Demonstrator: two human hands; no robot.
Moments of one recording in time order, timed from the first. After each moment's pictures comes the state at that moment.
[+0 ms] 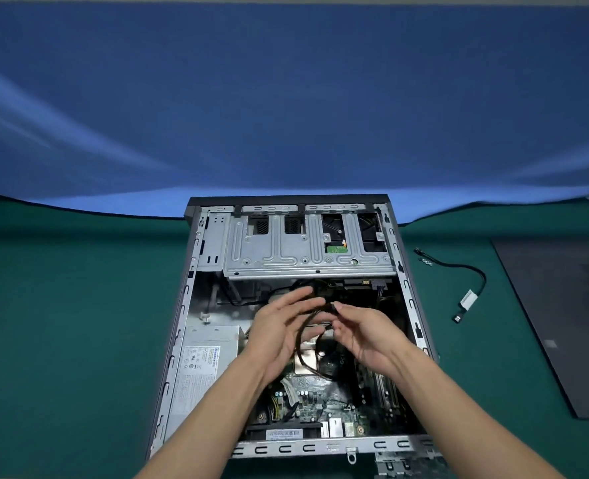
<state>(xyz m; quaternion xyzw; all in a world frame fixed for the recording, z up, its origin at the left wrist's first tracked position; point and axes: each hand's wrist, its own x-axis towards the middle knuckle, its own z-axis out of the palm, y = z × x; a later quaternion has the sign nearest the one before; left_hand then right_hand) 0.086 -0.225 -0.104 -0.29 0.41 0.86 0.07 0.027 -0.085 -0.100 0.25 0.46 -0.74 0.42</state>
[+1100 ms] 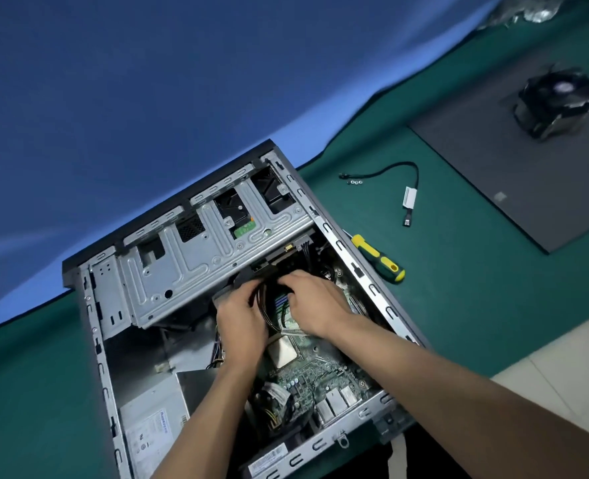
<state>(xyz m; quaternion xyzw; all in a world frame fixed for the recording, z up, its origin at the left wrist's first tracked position) 0.052 -0.210 -0.162 -0.09 0.94 0.33 -0.06 0.031 -0.081 -0.148 -0.06 0.90 -0.35 0.24</state>
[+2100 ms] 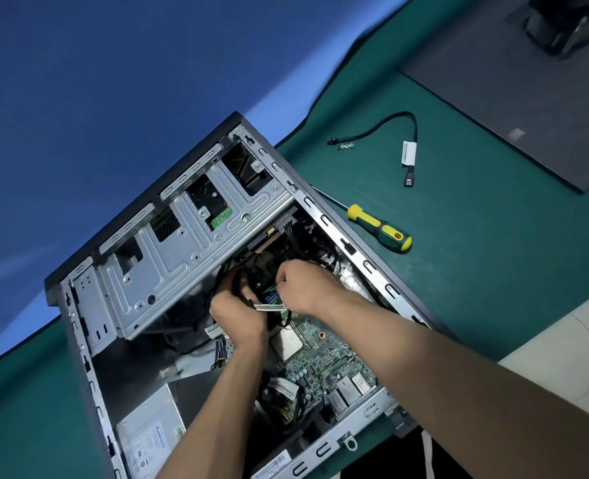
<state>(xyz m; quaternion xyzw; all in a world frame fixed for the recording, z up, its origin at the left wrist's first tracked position) 0.035 -0.200 -0.199 -0.29 0.83 0.46 -0.12 0.021 -0.085 -0.152 0.04 0.84 -0.40 0.35</state>
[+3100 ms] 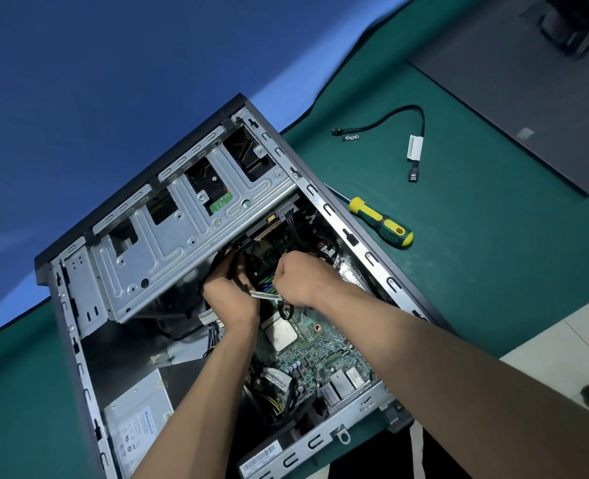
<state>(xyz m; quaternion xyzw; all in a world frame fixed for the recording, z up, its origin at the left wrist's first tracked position) 0.030 -0.197 -0.187 -0.26 0.87 0.41 -0.09 0.021 -0.087 -0.155 0.04 0.84 -0.41 0.36</state>
